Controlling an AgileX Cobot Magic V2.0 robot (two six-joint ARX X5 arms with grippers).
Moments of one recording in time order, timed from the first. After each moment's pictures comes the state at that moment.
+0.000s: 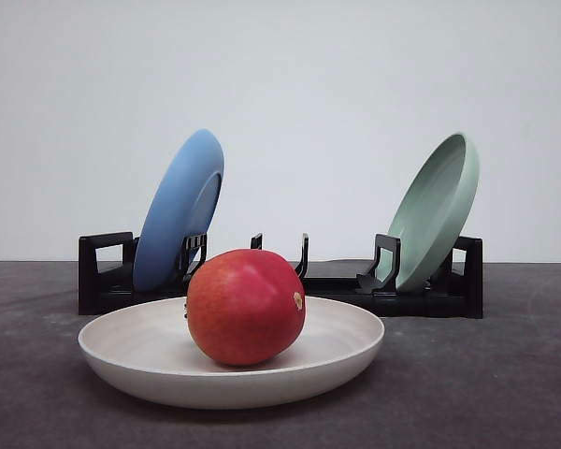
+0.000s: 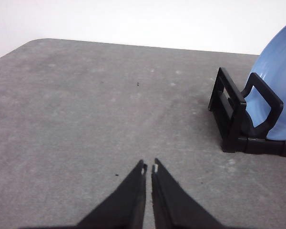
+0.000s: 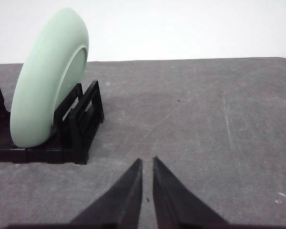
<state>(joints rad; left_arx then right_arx) 0.02 0.00 0.02 -0.19 -0.01 -0.06 0.00 0.00 0.01 -0.11 -0.05 0.08</state>
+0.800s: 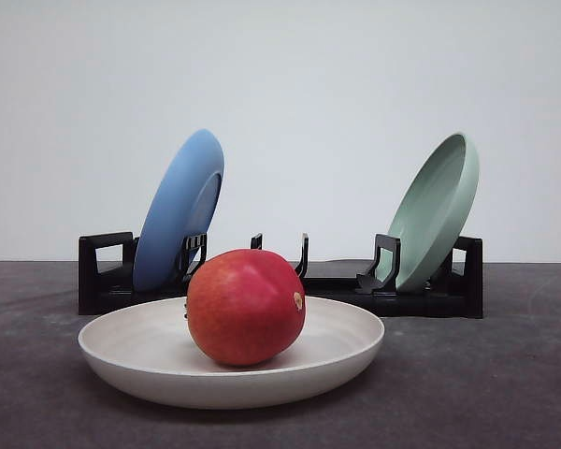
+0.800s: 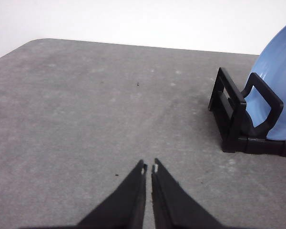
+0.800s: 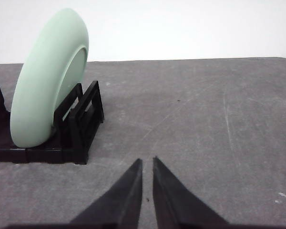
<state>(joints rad) 0.02 0.00 0.02 -0.19 -0.01 -0.06 0.00 0.00 0.01 -0.11 -0.05 0.08</state>
